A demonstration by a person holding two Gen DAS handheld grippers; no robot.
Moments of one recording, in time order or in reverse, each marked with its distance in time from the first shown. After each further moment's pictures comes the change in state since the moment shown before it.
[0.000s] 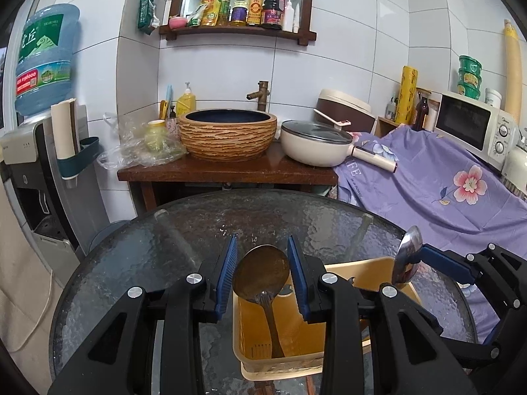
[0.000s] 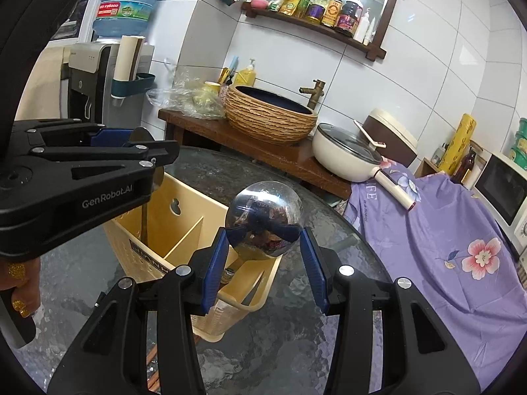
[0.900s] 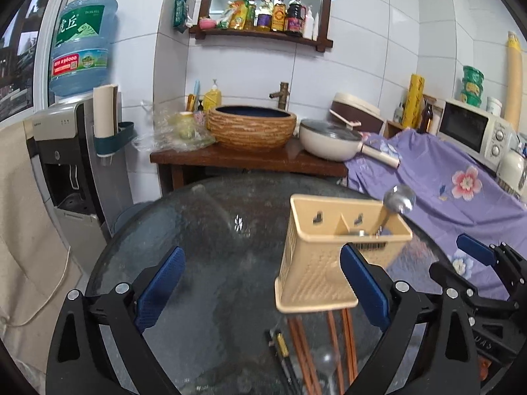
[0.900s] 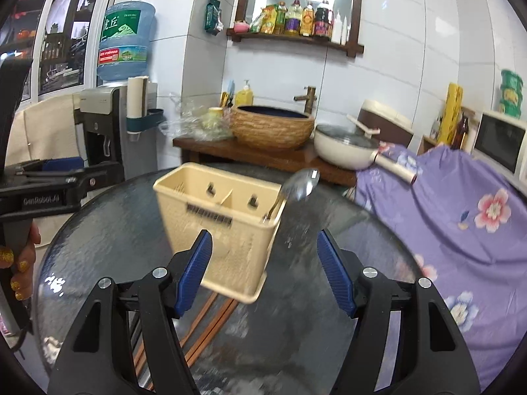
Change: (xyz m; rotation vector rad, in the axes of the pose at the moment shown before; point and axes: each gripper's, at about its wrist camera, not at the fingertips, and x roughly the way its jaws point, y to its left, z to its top) left arm -0.093 0.040 -0.055 -0.043 0.012 0.044; right arm -0.083 -0.007 -0.055 0.187 -0.076 0.091
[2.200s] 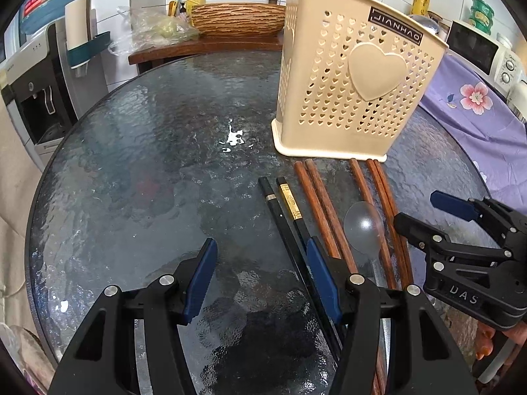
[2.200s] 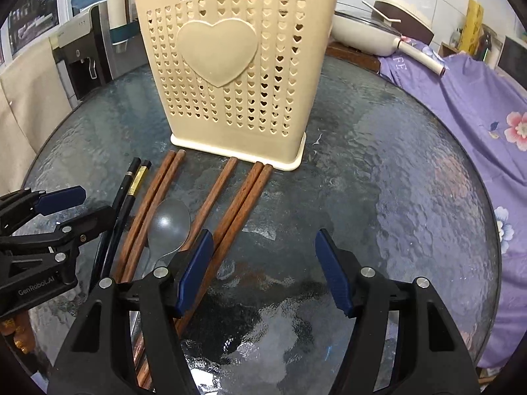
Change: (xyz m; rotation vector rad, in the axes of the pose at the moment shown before) left arm 0.063 -0.004 -0.121 0.042 0.382 -0.024; right arm 0.090 0.037 -0.105 0.058 0.411 0.013
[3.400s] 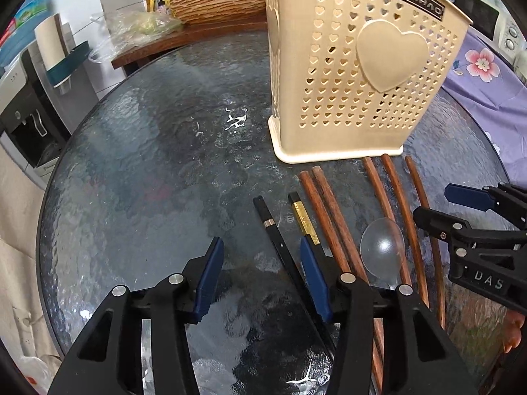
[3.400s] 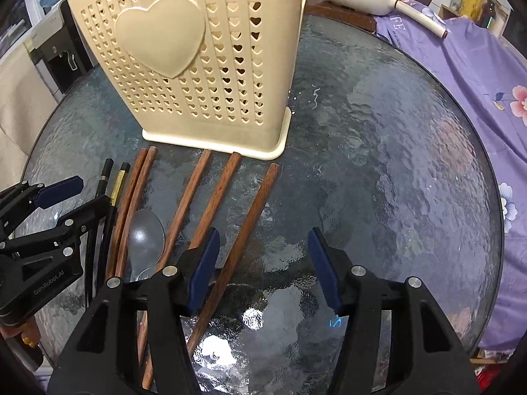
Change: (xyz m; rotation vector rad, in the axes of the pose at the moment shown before) left arm 0.027 -0.001 0.032 0.111 0.118 0.048; right arm 0.026 -0.021 0.030 0.088 0.198 0.010
